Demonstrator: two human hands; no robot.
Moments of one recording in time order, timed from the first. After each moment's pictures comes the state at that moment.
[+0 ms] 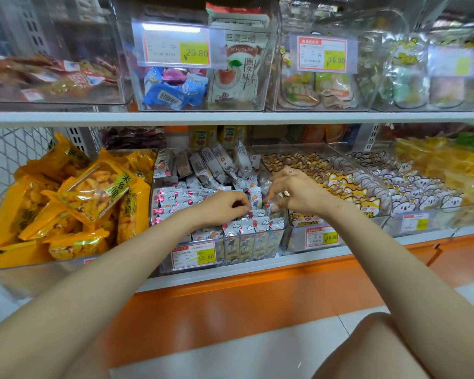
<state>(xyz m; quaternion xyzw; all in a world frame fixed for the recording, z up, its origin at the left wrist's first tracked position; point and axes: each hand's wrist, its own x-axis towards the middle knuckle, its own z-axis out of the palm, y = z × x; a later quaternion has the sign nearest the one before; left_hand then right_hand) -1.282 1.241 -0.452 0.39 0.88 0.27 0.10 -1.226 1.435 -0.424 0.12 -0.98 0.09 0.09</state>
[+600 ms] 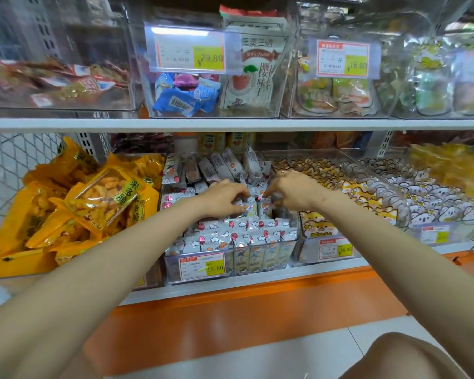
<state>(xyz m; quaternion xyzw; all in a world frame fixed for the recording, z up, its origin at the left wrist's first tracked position) -1.327 1.235 -0.445 0.40 0.91 0.10 0.03 -1.270 1.422 -0.419 0.11 -0.99 -0.07 0.04</state>
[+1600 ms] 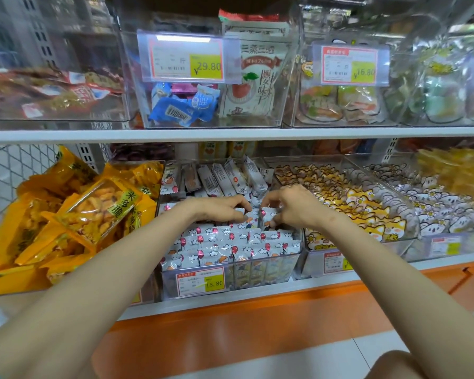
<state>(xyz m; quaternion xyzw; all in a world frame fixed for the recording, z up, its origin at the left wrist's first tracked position) -1.346 1.237 -0.442 0.34 0.88 0.20 0.27 -1.263 1.412 -0.424 0.06 -0.99 0.07 0.05</state>
